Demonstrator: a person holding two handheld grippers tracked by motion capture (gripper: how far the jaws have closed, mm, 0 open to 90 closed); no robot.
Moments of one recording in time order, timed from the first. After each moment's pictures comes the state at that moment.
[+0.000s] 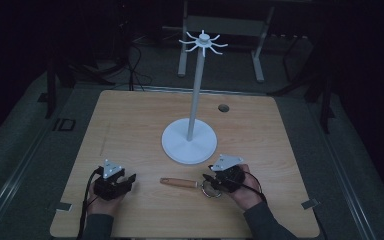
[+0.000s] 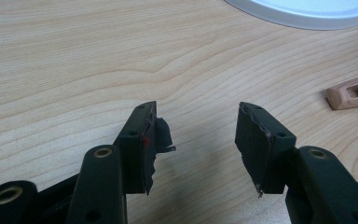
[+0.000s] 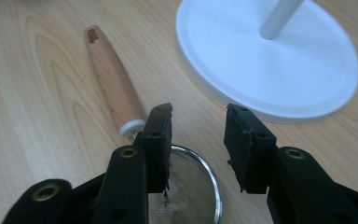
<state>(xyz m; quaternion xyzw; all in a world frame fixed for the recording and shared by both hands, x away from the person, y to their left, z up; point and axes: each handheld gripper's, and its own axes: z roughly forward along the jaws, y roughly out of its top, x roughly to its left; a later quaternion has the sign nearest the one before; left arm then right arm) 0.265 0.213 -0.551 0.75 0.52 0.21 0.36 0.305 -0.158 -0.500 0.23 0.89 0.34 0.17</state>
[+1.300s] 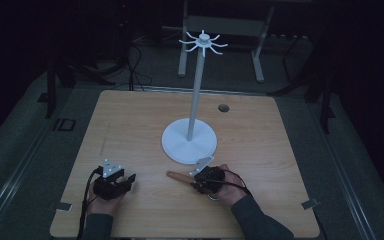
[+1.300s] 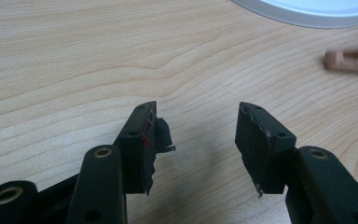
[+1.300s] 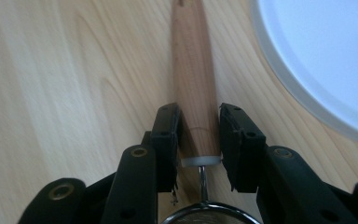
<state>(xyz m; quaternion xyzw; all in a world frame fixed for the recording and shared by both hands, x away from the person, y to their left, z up) 0.267 0.214 -0.551 0.75 0.52 0.21 0.36 0.317 -0.111 -0.523 0.17 0.95 0.25 0.10</state>
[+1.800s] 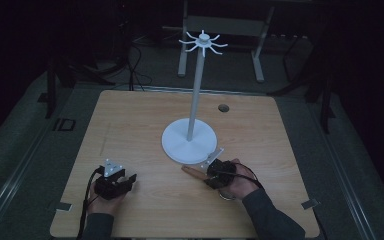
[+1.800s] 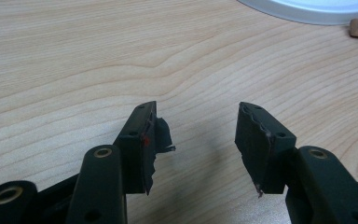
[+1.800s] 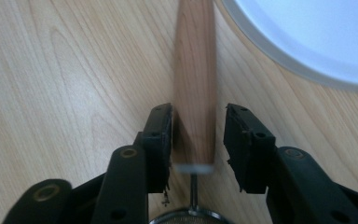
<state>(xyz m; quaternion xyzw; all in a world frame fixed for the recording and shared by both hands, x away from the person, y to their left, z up) 0.269 0.213 -0.553 0.75 0.52 0.20 0.35 0.338 -0.138 -0.516 0.20 0.96 0.19 0.08</state>
